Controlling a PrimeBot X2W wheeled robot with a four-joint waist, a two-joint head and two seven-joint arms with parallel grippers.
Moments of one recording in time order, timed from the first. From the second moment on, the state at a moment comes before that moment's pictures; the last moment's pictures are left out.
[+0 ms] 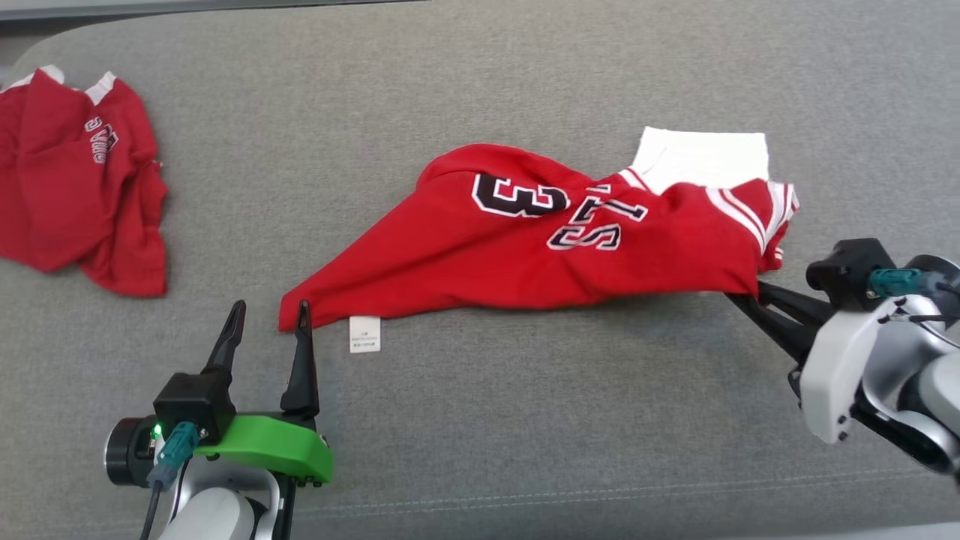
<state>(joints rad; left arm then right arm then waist) -0.21 0.37 -0.52 0.11 -0.57 0.32 -0.24 -0.50 -0.81 0.75 0.06 0.68 0.13 0.11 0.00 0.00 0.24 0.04</state>
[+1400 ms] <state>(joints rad) -0.31 0.22 -0.62 0.21 -0.52 0.22 -0.26 -0.85 -0.75 0.71 0.40 1.11 0.13 0.31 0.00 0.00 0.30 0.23</state>
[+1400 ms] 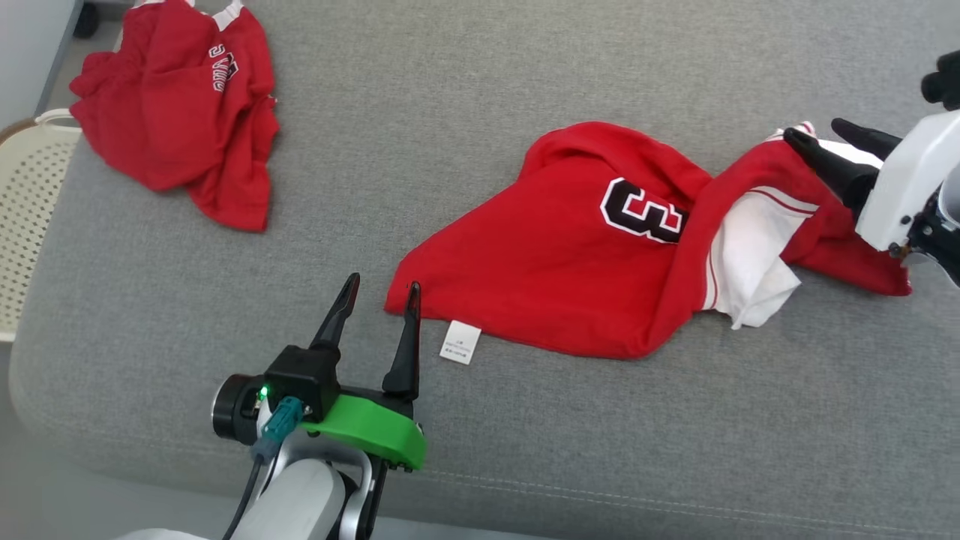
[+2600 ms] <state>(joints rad) -0.30 0.24 -0.66 0.13 -0.48 0.26 -0.24 -0.60 -0.69 0.80 0.27 1.35 0.13 -0.03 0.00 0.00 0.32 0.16</state>
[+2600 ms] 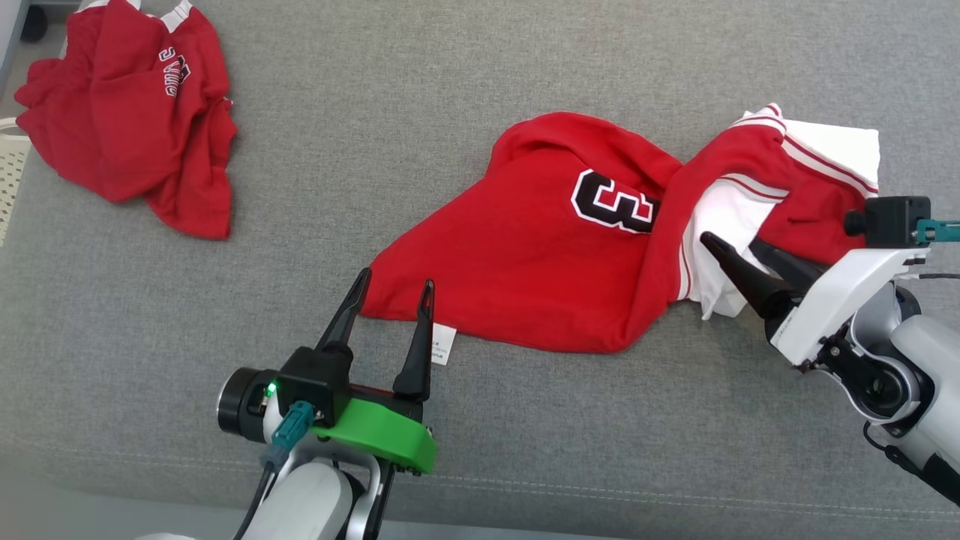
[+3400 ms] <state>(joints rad) -0.32 0.24 -0.65 0.14 -0.49 0.26 -0.24 -0.72 -0.68 0.91 0.34 1.31 0.13 -0.07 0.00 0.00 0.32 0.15</state>
